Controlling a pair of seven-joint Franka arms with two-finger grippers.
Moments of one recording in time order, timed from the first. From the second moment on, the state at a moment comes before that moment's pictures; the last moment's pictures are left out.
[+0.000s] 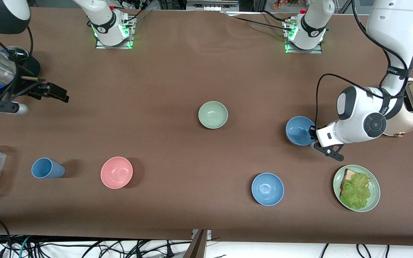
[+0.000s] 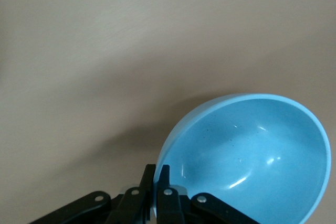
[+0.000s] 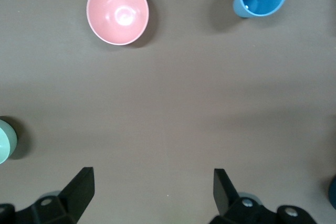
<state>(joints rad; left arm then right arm) 0.07 0.46 -0.17 -1.85 -0.04 2.12 0.38 0.01 0.07 0.04 -1.64 0.06 1.64 0.17</state>
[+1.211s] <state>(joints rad) -0.44 0.59 -0.24 -1.61 -0.07 2.04 -0.34 0.01 0.08 0.05 -1.58 0.06 1.62 0.17</state>
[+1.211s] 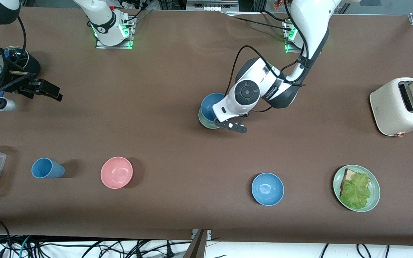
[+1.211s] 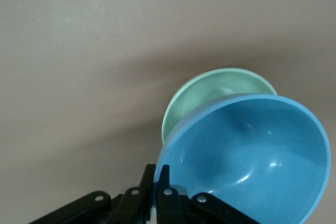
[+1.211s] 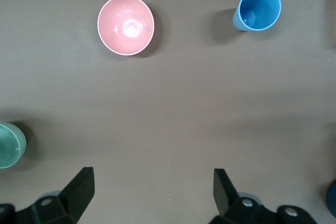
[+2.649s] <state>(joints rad) -0.43 0.60 -0.21 -1.56 -0.07 2.04 -0.34 0.01 0.08 0.05 -1.58 0.06 1.62 0.17</state>
